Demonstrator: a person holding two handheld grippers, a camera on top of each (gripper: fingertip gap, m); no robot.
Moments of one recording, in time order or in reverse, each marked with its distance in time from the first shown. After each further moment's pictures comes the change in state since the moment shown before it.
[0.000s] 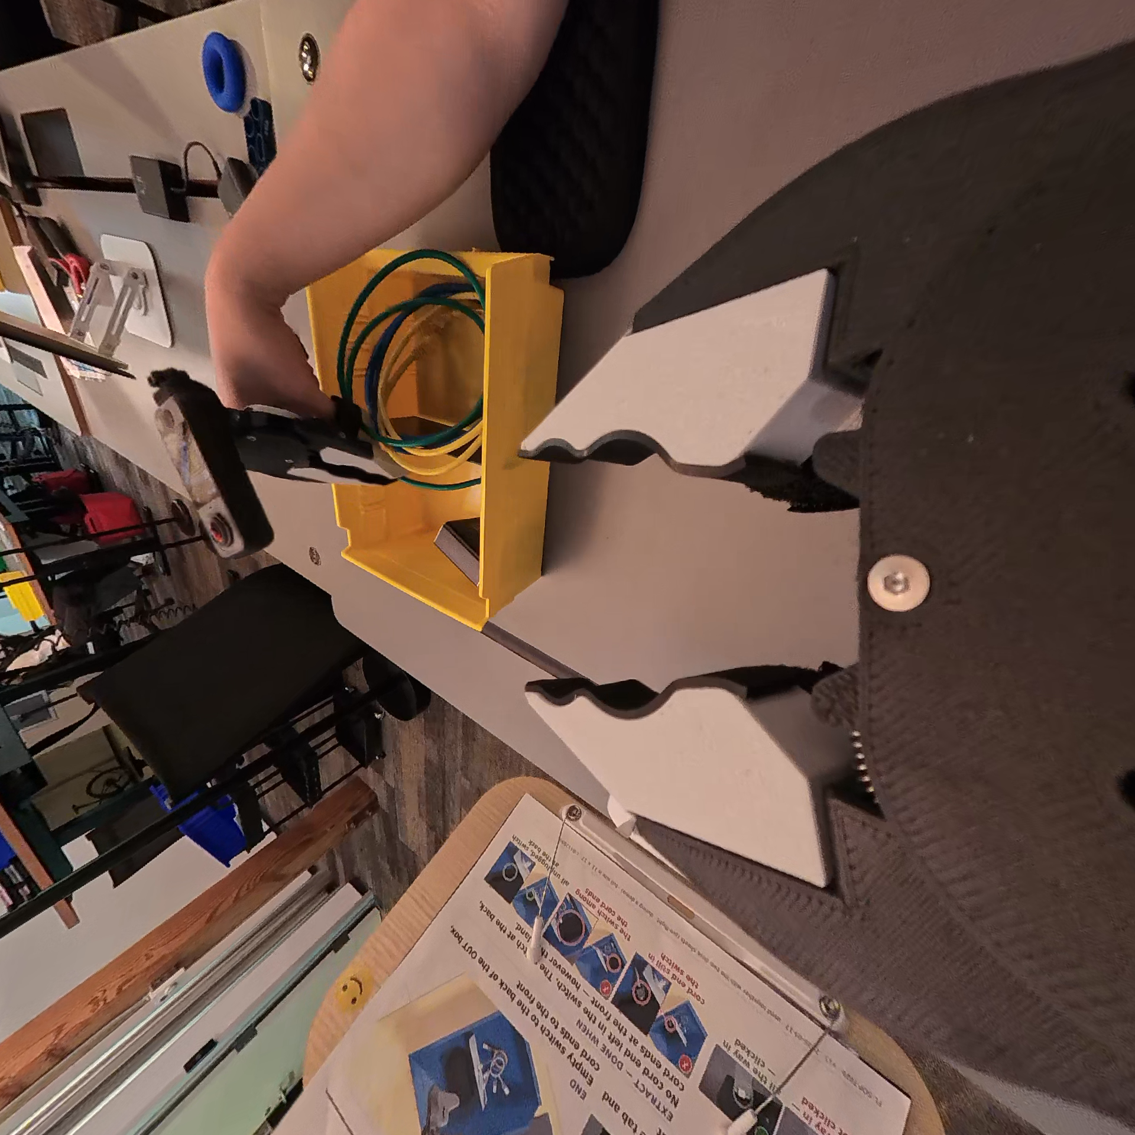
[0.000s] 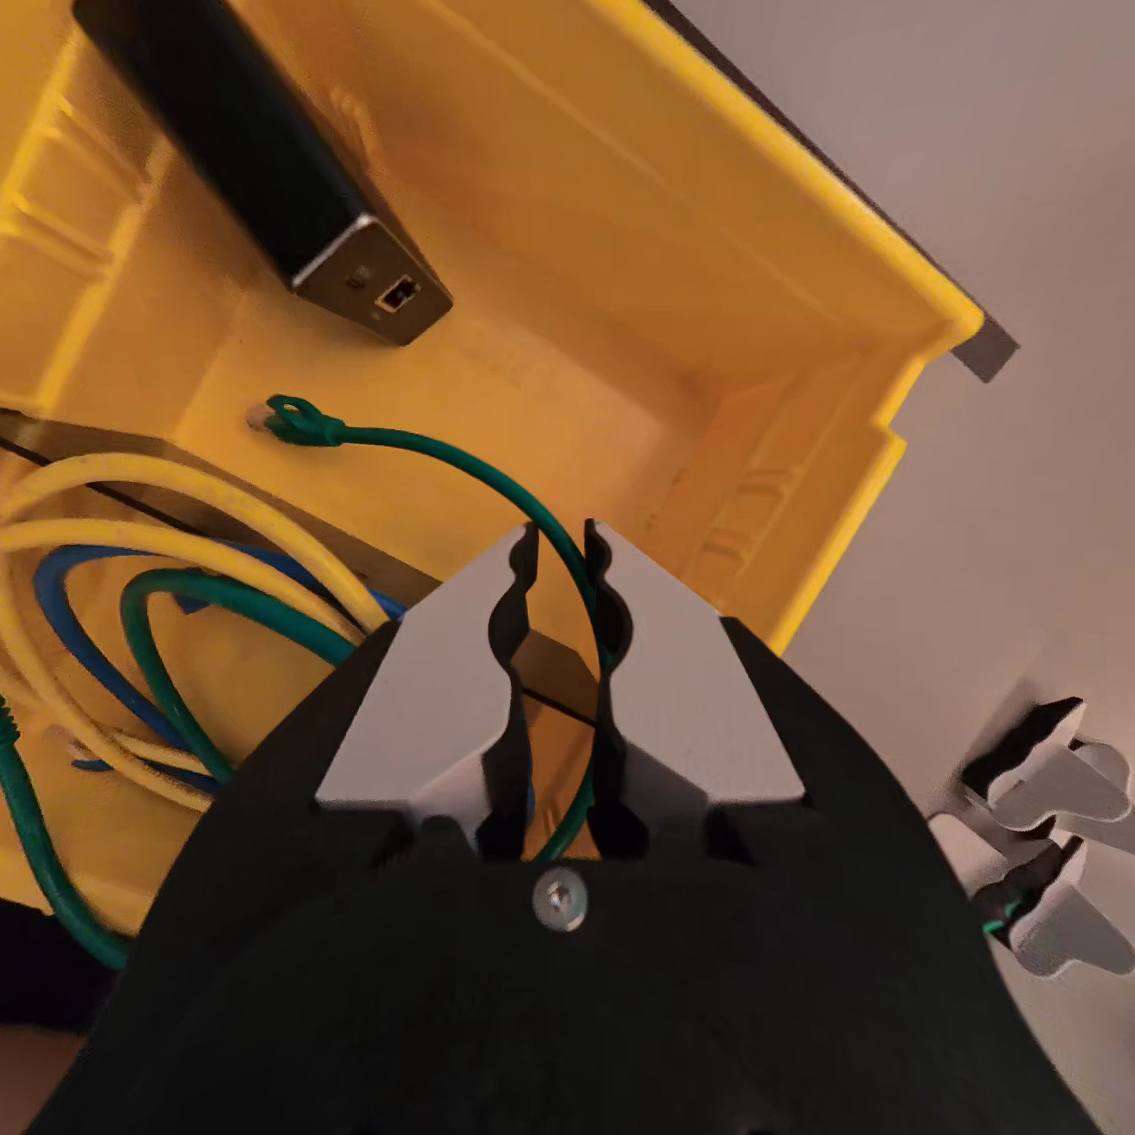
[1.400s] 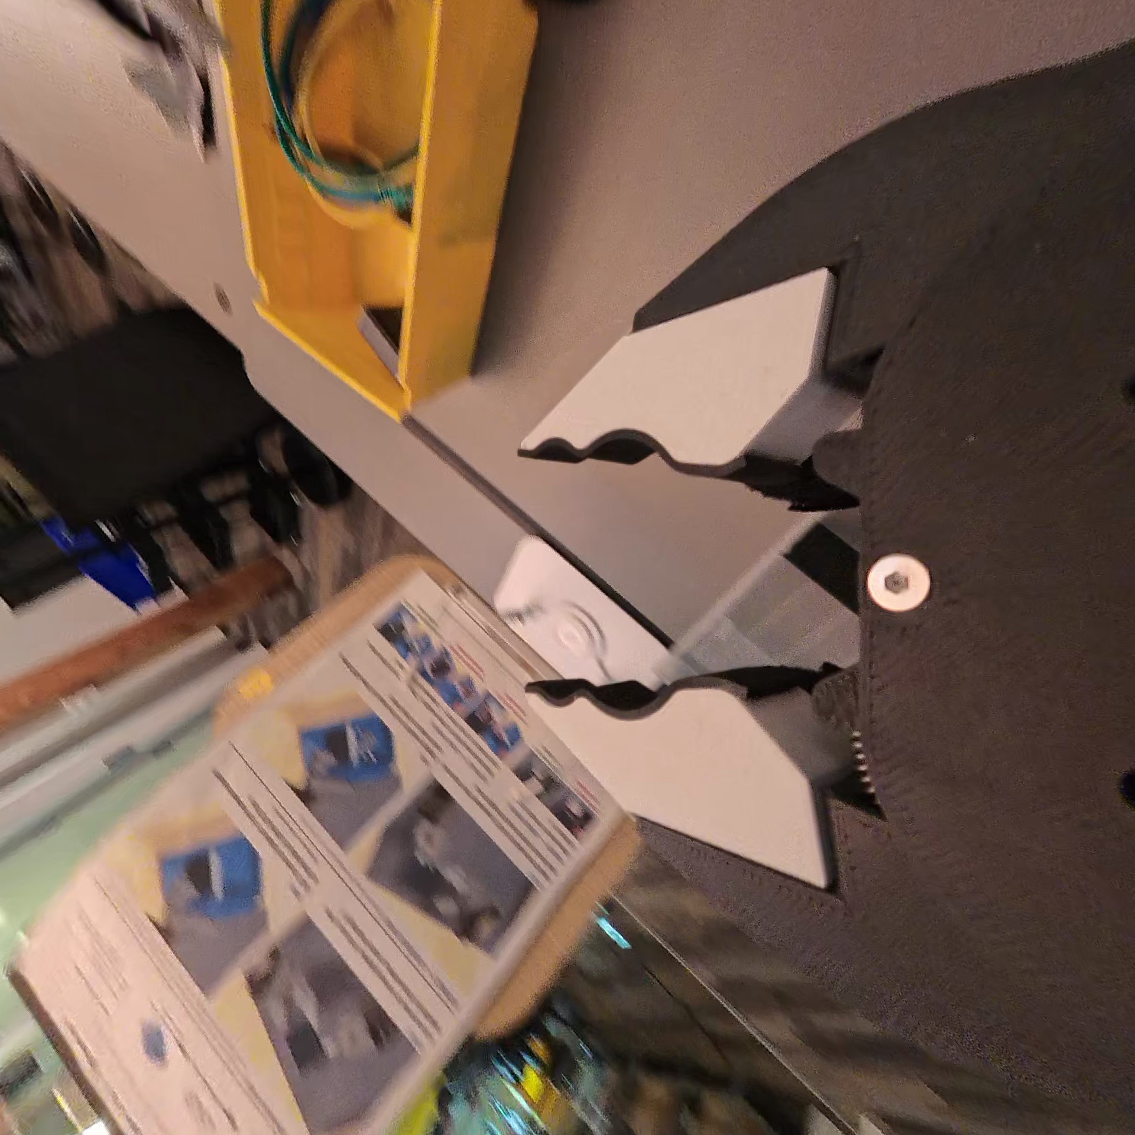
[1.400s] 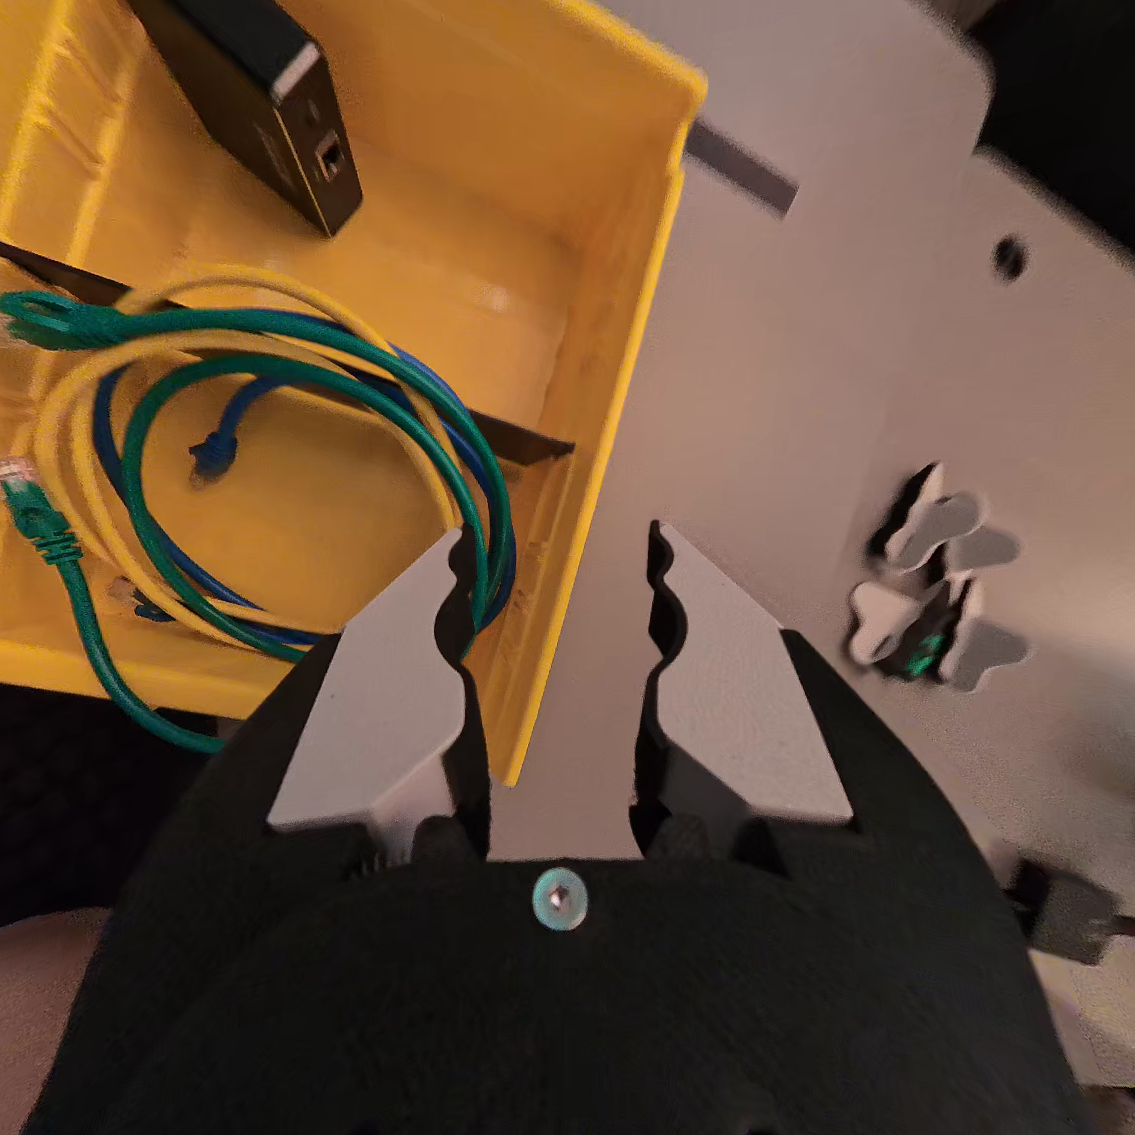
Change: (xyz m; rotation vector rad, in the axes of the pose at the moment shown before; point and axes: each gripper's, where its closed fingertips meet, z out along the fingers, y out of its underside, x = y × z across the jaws) left arm -0.063 0.015 -0.069 -0.122 -0.380 0.017; right arm 0.010 0.058 -0.096 0.046 0.192 0.161
